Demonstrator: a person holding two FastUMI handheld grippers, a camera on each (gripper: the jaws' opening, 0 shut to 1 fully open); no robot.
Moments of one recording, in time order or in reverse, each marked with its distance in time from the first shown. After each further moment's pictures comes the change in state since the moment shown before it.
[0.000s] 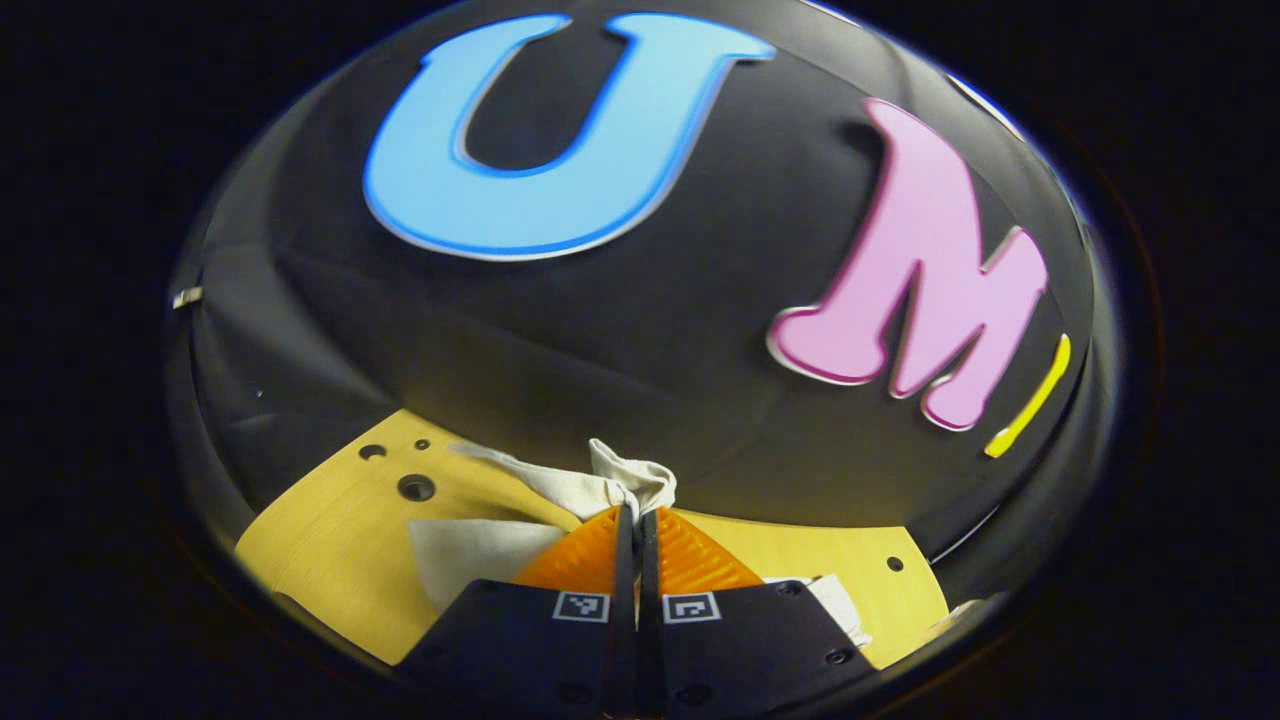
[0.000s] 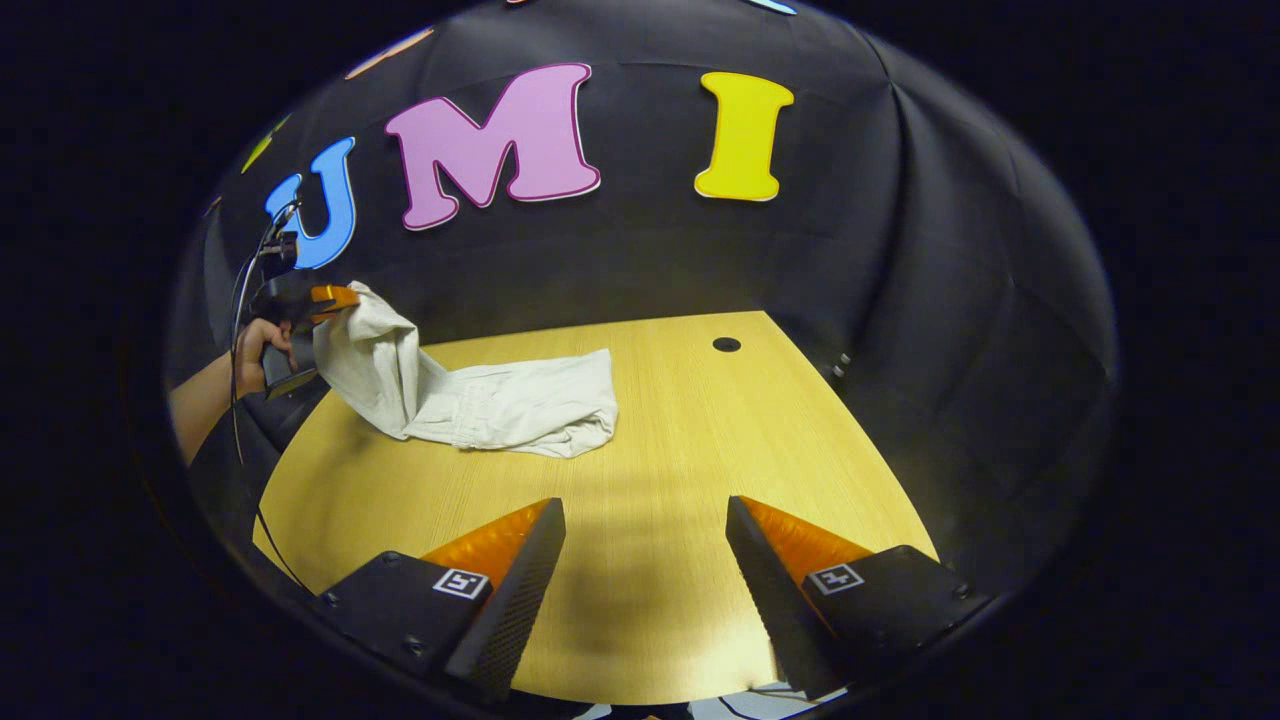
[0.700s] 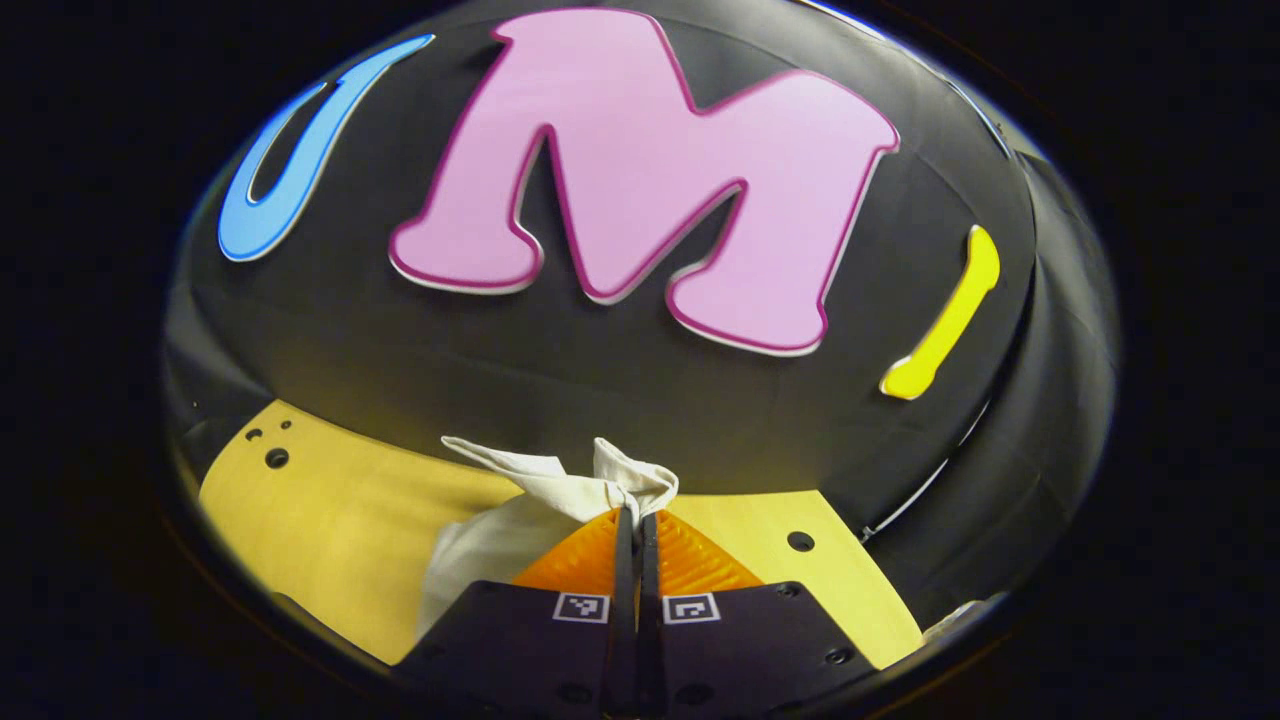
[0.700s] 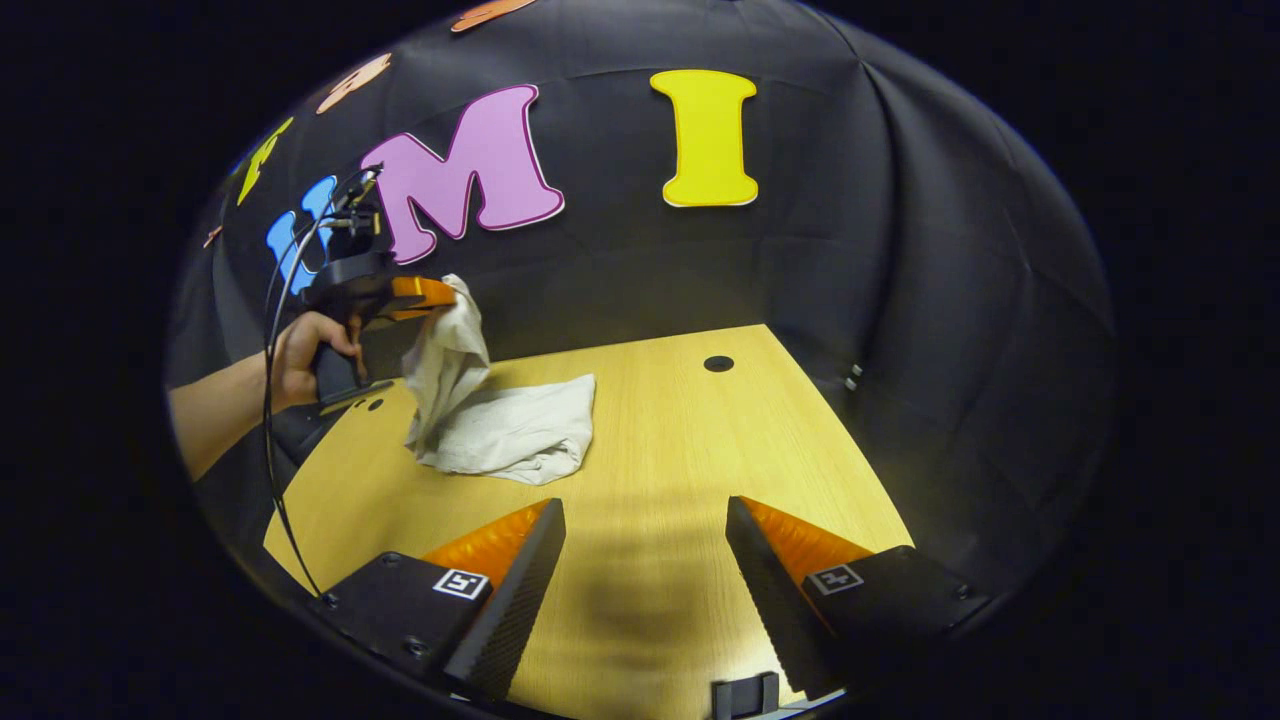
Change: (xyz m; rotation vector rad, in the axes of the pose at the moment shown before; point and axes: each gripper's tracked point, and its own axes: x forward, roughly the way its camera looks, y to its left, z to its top) left arm 0.026 -0.228 -0.096 0.092 0.112 -0.151; right arm 0.022 -0.061 0.011 0.053 -0.045 0.098
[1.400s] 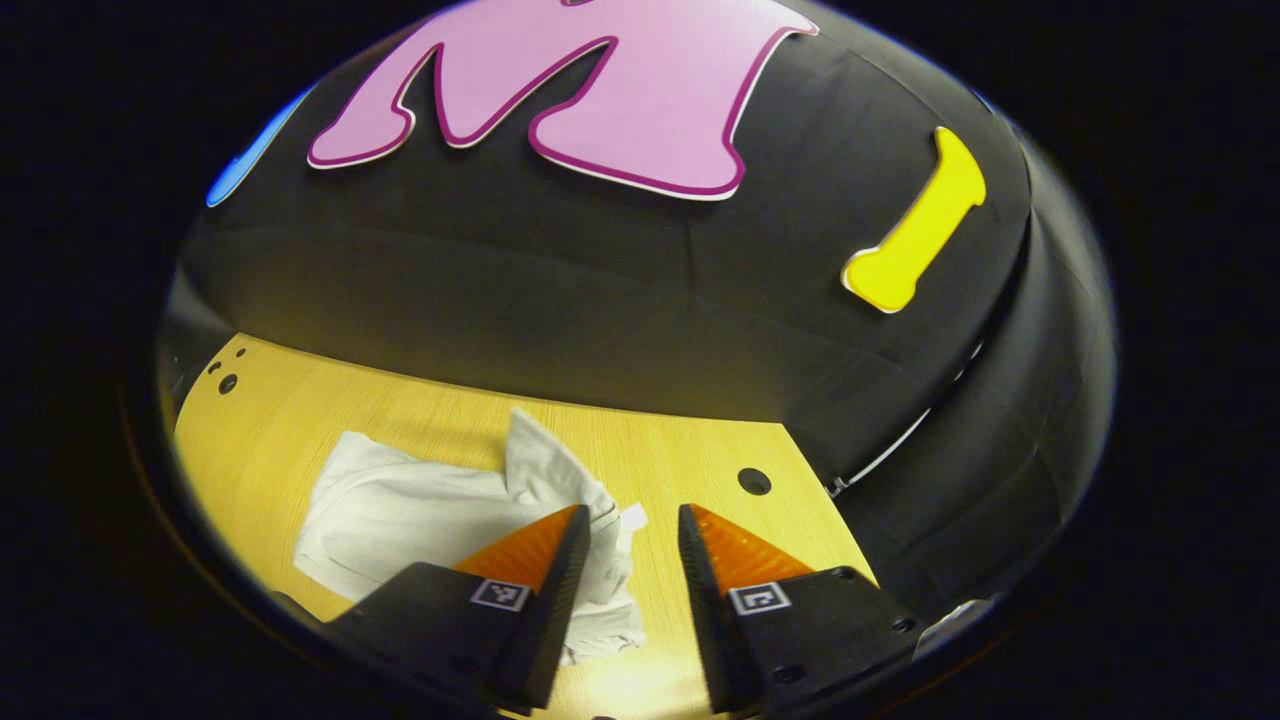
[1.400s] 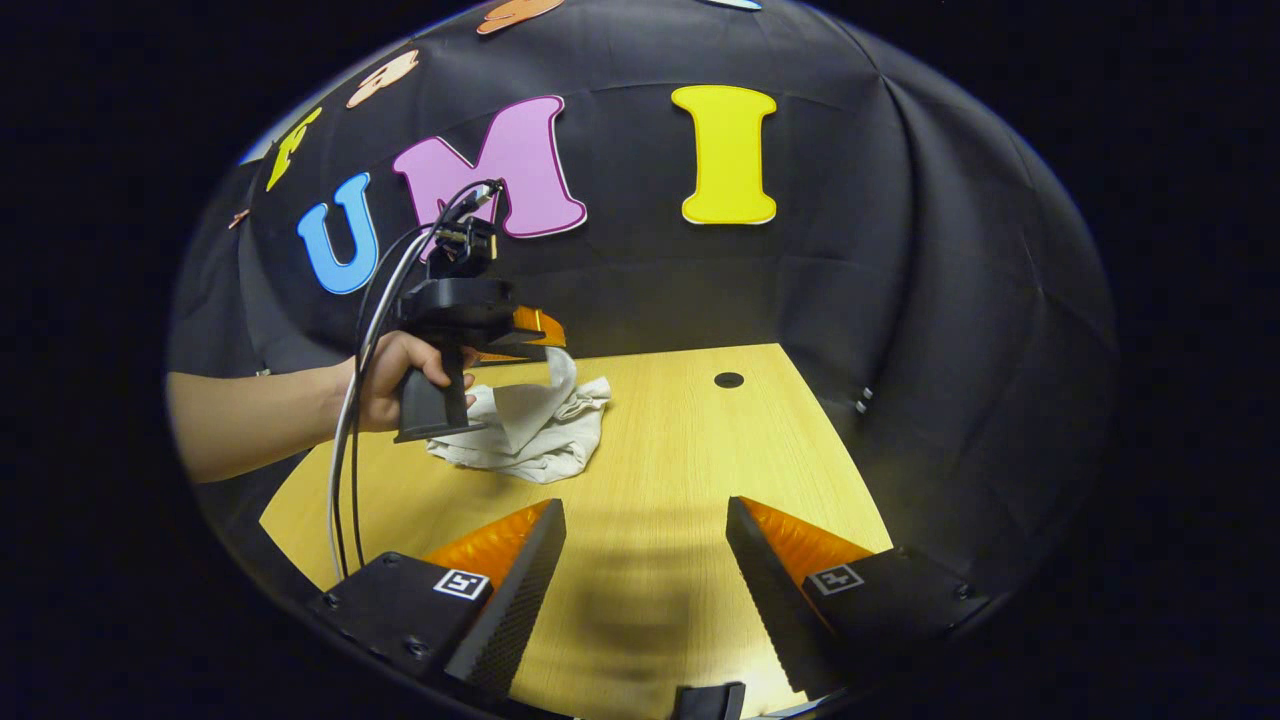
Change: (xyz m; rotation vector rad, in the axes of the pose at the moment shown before) left arm 0.022 -0.072 -0.068 0.001 0.160 -0.053; right arm -0.012 -0.008 0.007 -0.066 -0.044 0.046
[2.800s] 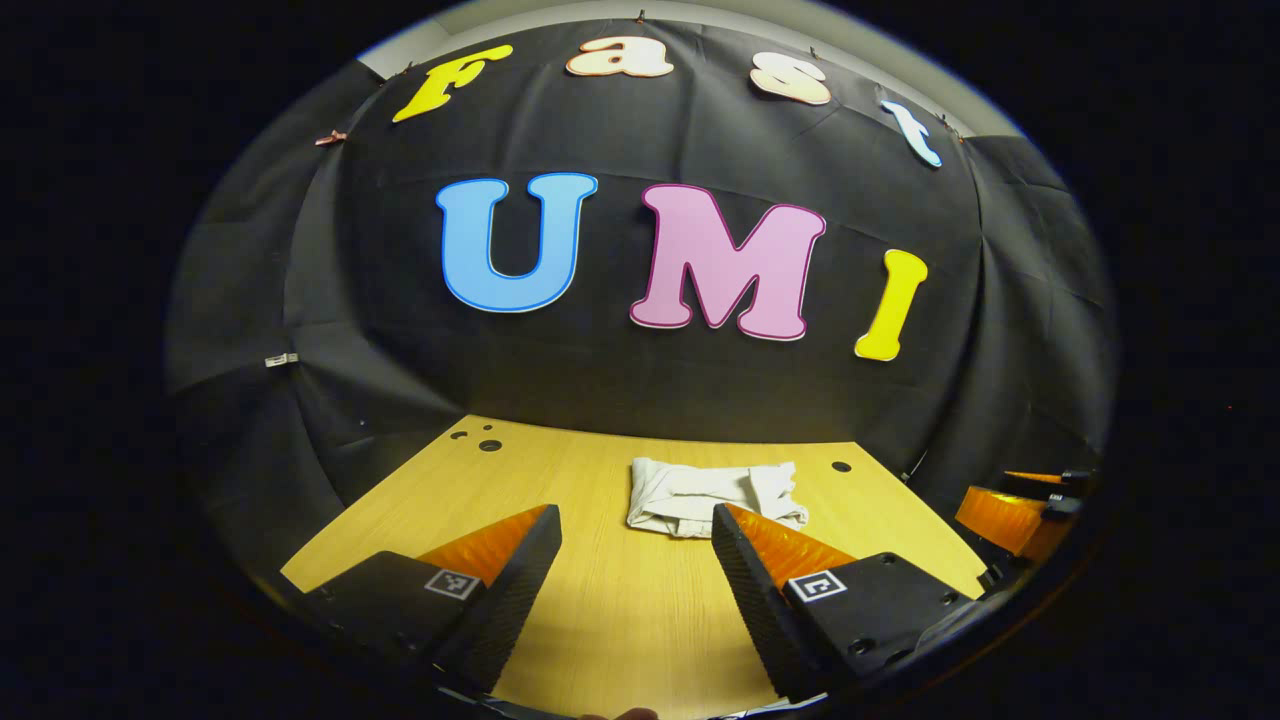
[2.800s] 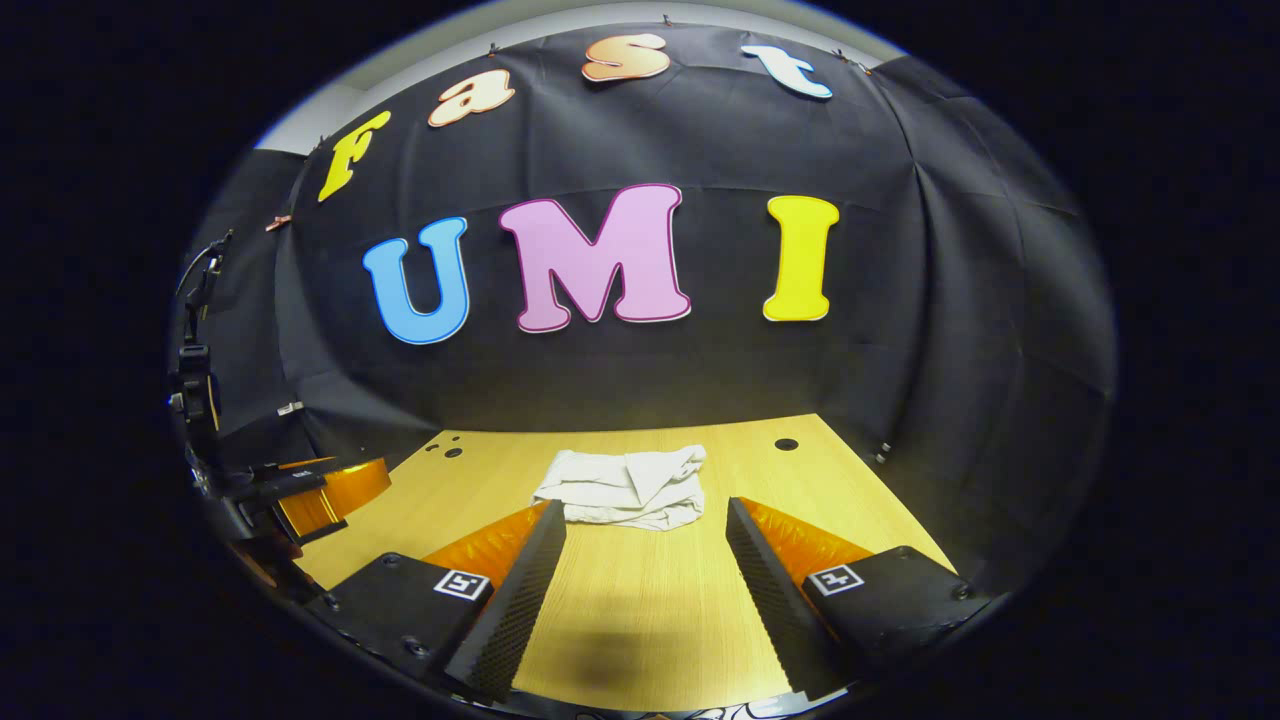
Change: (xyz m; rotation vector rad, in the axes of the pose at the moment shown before) left arm -0.420 0.180 -0.072 0.117 -0.325 0.301; right arm -0.102 0.204 0.035 -0.047 -0.230 -0.019
